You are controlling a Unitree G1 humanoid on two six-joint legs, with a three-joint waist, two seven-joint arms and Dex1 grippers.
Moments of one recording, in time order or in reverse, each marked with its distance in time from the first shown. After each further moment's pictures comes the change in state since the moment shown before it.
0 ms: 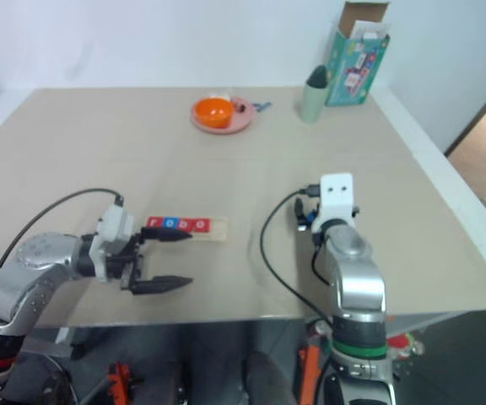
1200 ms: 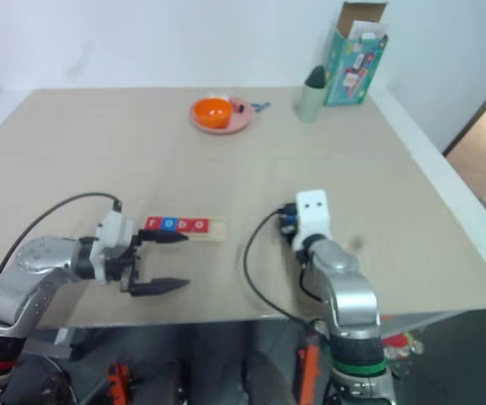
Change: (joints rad) left arm 0.030 0.001 0.000 0.036 0.059 -0.069 -0.023; right arm 0.050 -0.040 0.157 -0.069 0.128 0.019 0.160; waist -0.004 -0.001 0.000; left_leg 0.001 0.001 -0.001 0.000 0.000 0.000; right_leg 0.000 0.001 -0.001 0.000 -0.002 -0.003
